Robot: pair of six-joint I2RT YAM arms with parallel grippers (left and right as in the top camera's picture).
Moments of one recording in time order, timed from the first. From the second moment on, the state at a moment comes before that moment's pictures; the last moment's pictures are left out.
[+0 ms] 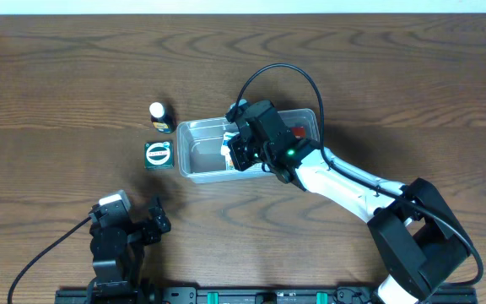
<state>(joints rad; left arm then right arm) 0.05 0.01 0.16 -0.67 -0.05 -0.27 0.70 1.81 1.09 -0.08 -0.22 0.27</state>
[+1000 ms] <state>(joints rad) 0.05 0.01 0.16 -0.67 -0.05 -0.27 0.61 1.79 1.09 -0.32 -0.18 0.17</state>
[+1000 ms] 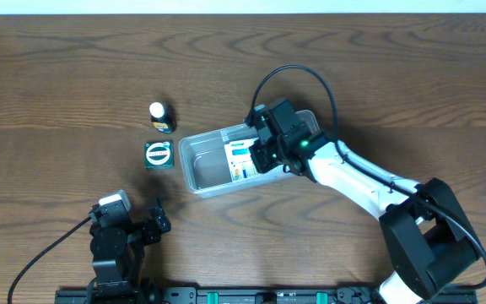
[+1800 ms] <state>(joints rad) 0.05 0.01 0.16 -0.67 -0.05 -0.27 0.50 1.51 1.10 -0.52 0.02 0.23</state>
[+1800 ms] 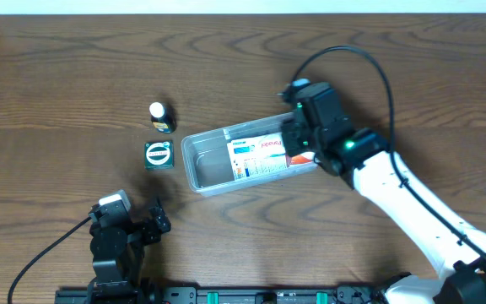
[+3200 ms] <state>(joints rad) 0.05 0.01 0.16 -0.67 -0.05 -0.27 0.30 1.63 1.11 -0.69 0.12 0.36</state>
